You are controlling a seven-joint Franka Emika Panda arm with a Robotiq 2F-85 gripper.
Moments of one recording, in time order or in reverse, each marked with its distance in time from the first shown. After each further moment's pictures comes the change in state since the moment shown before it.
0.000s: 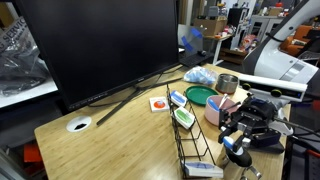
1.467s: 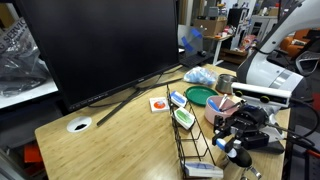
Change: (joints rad) arm -0.012 0.136 -0.018 0.063 0.002 -0.057 -0.009
